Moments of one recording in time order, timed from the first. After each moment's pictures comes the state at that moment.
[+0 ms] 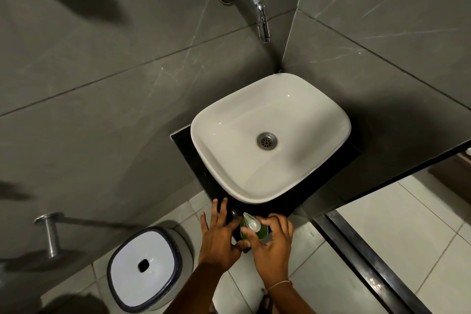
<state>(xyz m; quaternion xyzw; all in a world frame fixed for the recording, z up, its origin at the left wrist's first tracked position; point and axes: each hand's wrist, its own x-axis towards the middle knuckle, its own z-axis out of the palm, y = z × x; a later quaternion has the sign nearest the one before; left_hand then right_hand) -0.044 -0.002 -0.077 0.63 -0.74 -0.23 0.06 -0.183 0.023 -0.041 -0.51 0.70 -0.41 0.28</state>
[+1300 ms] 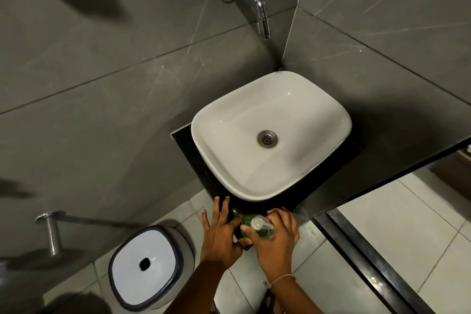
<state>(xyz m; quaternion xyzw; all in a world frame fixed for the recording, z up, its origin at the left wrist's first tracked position) -0.047 -0.001 -0.077 0.63 -0.74 -0.21 0.05 -0.185 0.018 -0.032 -0.52 0.75 -0.35 0.23</state>
